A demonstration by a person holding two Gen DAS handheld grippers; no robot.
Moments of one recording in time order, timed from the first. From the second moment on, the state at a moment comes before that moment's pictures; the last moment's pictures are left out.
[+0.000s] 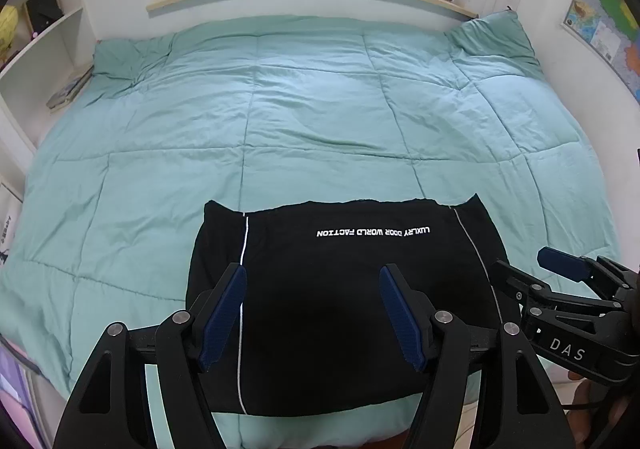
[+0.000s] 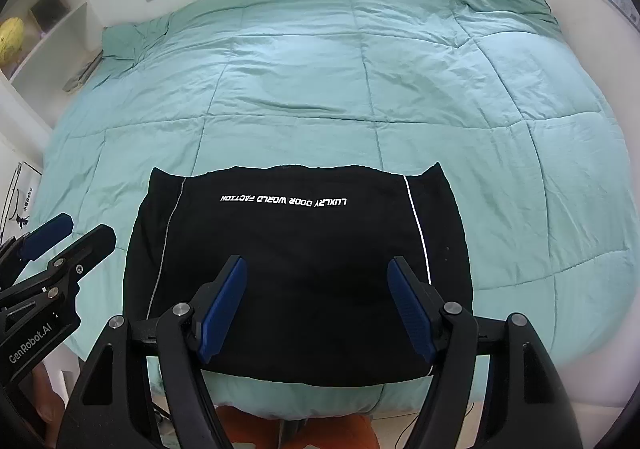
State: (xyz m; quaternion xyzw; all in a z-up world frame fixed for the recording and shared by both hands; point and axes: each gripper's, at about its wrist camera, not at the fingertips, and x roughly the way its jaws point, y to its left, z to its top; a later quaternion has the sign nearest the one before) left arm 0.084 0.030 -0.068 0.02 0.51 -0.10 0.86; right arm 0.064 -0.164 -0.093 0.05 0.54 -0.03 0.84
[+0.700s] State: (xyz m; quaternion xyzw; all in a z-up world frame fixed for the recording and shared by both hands) left arm 0.086 0.031 -0.075 0.03 0.51 -0.10 0.85; right arm 0.066 -0.161 -0.101 0.05 0.55 -0.02 0.83
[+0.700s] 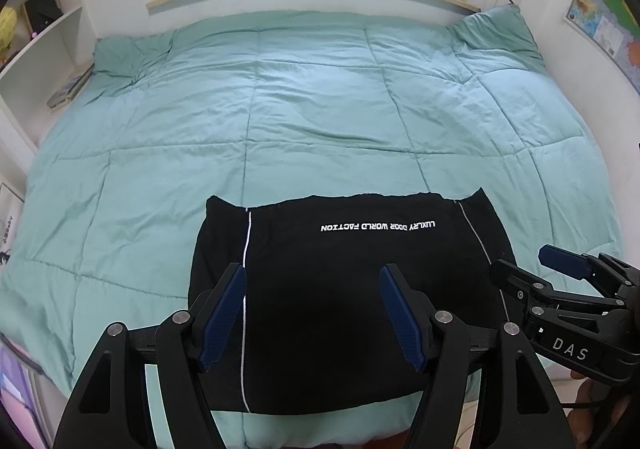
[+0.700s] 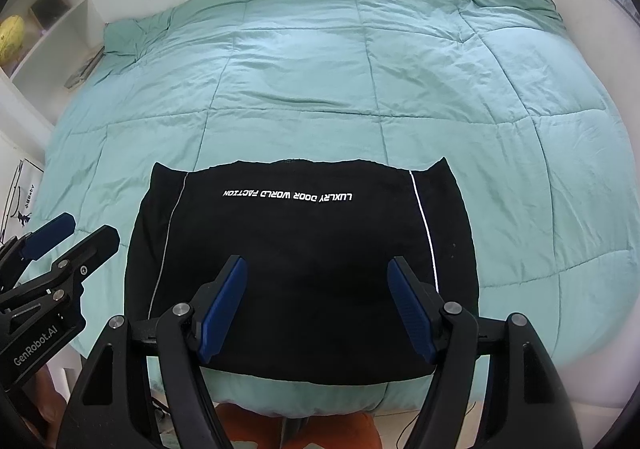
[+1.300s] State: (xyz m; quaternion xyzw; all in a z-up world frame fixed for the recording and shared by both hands) left arm 0.081 0.033 -0.064 0.05 0.47 -0.07 0.88; right arm 0.064 -0.162 -0.105 0.05 0.55 -0.02 0.83
